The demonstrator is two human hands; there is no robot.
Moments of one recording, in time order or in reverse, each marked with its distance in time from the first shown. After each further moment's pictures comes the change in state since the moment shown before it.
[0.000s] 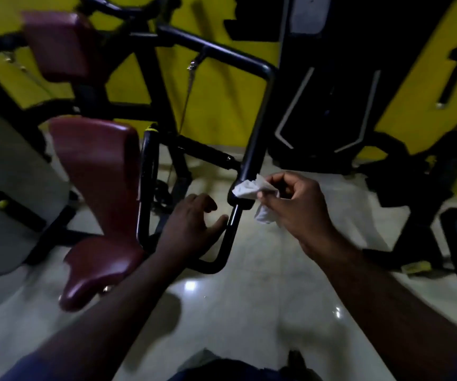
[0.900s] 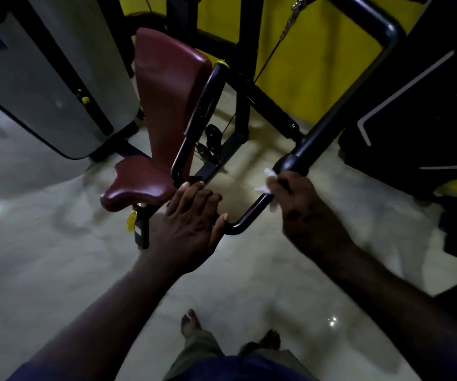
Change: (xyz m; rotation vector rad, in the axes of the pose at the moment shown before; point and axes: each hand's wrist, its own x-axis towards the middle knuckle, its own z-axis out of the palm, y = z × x) left_hand -0.107 -0.011 0.045 0.562 0.272 -0.096; right_hand 0.024 0.076 0.028 -0.697 -0.605 -0.891
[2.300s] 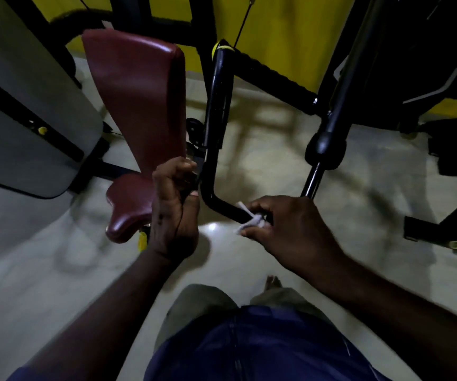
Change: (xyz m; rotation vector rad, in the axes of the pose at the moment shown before) left_hand 0.050 -0.103 -0.013 -1.025 0.196 -0.108; right_hand 0.054 -0.136 0.021 0.451 -0.018 0.630
